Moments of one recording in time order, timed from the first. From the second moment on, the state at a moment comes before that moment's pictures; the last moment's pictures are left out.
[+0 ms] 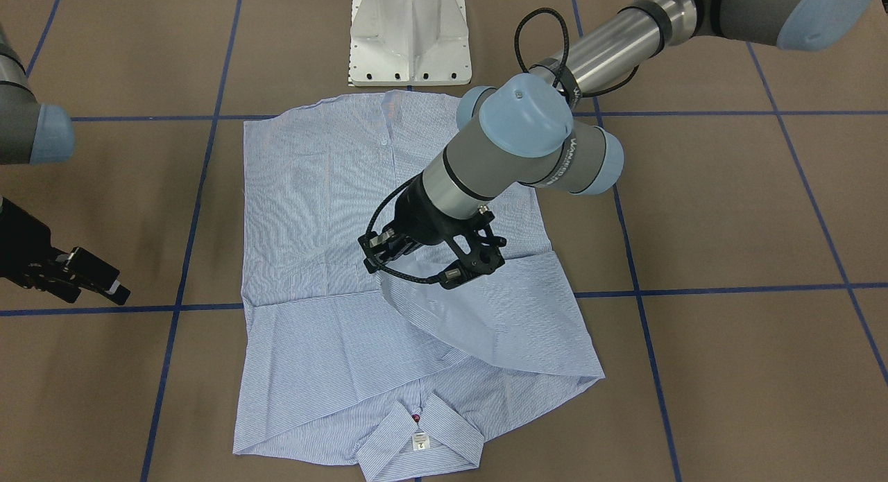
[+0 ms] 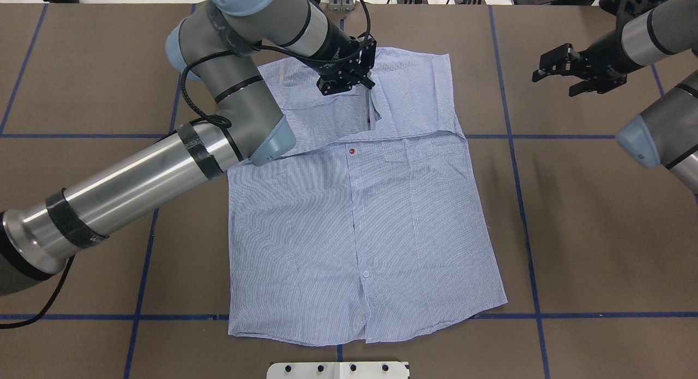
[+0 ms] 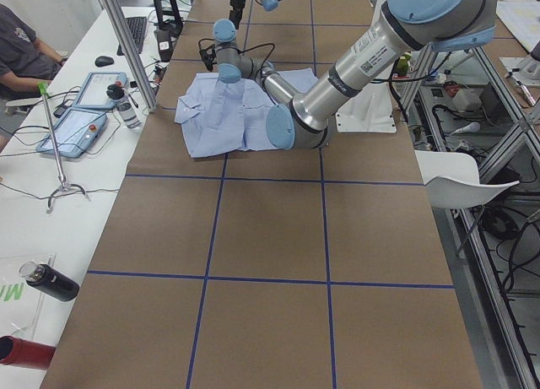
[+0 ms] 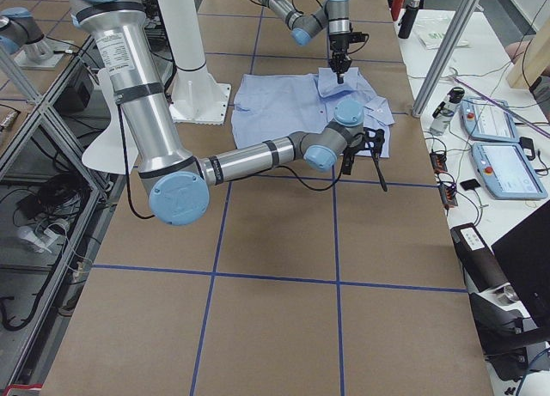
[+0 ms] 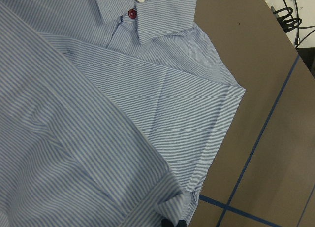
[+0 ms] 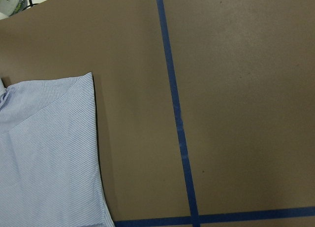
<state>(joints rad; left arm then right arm) -0.75 -2.57 -1.16 -2.33 -2.15 -1.89 1.11 -1.26 1.51 -0.95 2.29 1.11</state>
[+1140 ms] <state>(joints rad) -0.68 -2.66 -1.06 -2.38 -2.01 -1.89 1.15 -1.27 1.51 -0.96 2.29 1.09</state>
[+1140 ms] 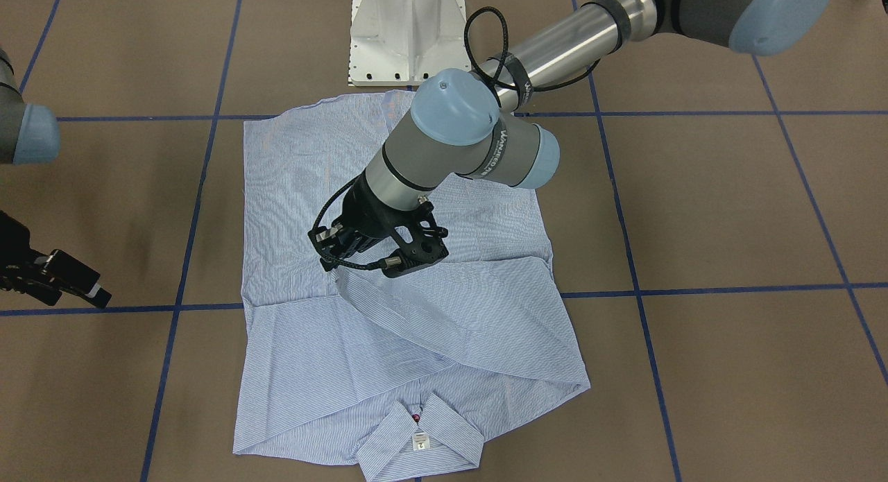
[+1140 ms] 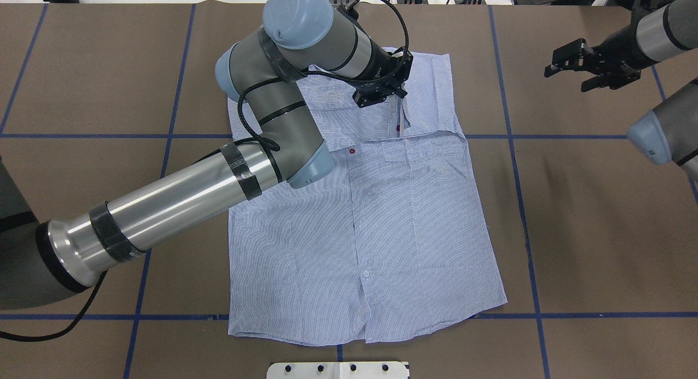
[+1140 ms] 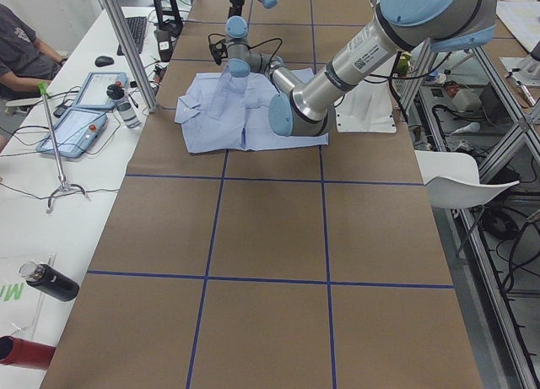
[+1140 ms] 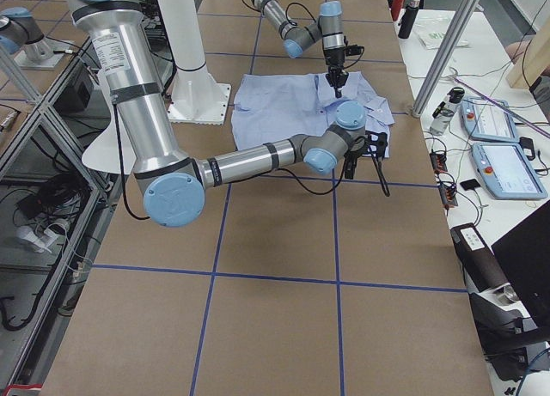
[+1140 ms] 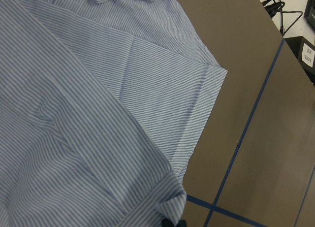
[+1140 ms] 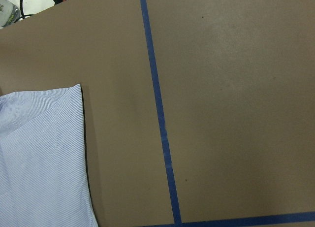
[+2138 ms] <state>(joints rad) -0.65 -2.67 -1.06 -2.42 -1.95 -1.89 1.15 -1.28 1.55 -0.96 2.29 1.11</state>
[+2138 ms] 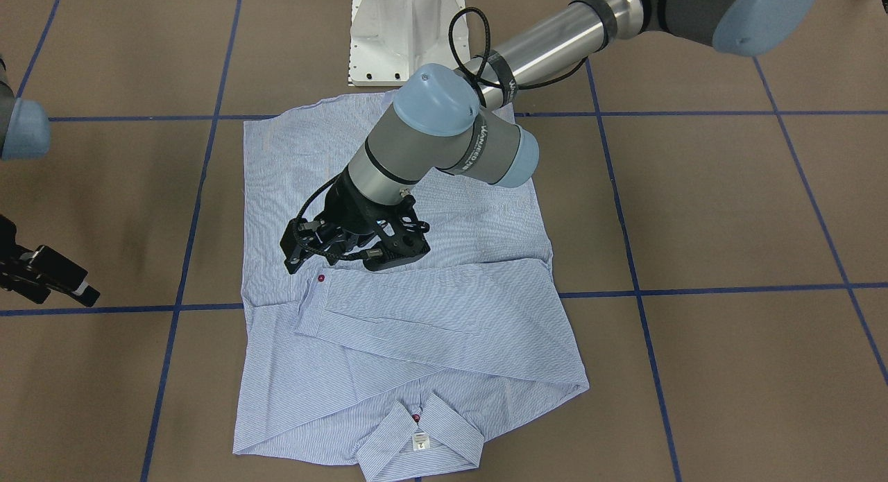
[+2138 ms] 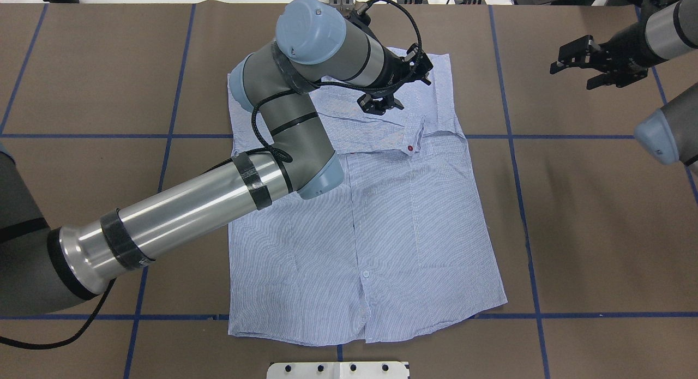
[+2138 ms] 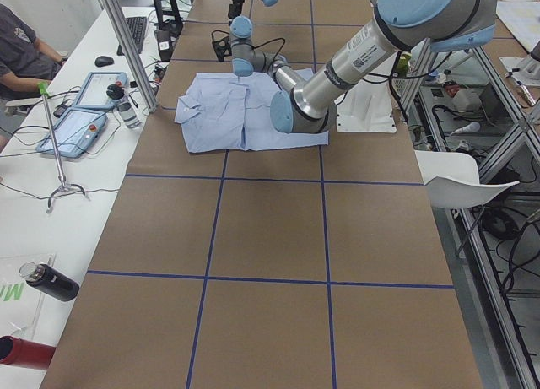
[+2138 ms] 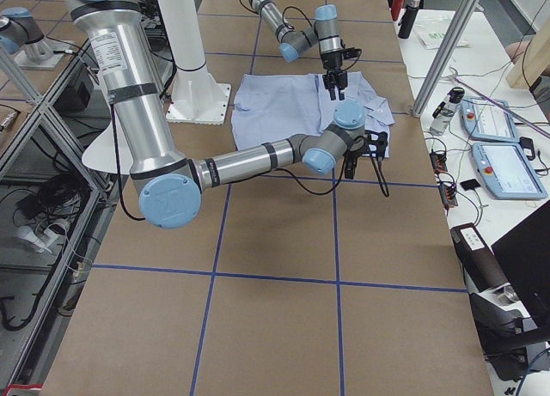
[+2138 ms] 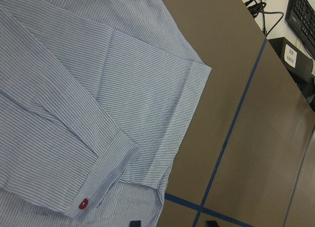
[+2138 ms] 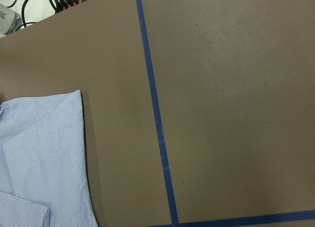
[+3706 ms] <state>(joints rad) -0.78 -2.05 -1.69 -2.28 -2.07 -1.48 0.47 -1.68 2.10 -0.97 1.78 1.95</state>
